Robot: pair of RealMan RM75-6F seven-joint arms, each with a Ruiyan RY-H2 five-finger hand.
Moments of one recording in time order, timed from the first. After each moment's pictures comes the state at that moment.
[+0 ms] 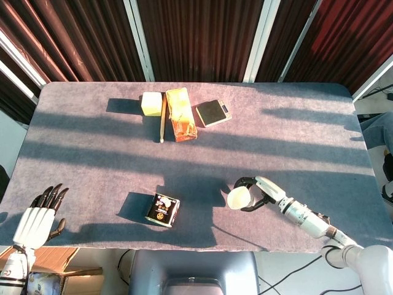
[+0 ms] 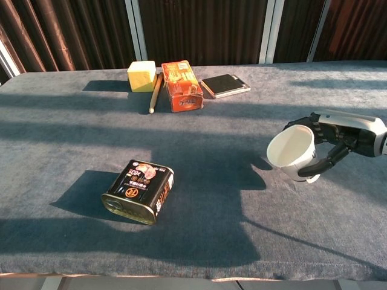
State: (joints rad) left arm -0.17 -1.20 0.01 -1.55 1.48 1.35 0.21; right arm 0.67 -1.65 -0.17 -0.73 -1.77 1.14 1.35
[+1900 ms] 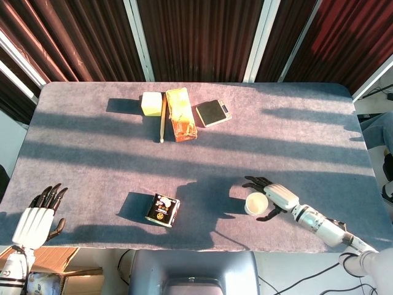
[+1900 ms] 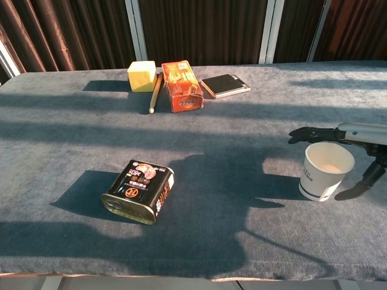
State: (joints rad) left arm -0.17 -1.20 0.01 -1.55 1.47 1.35 0.21; right arm 0.63 -1.52 -0.24 -0.85 -1.77 1.16 0.98
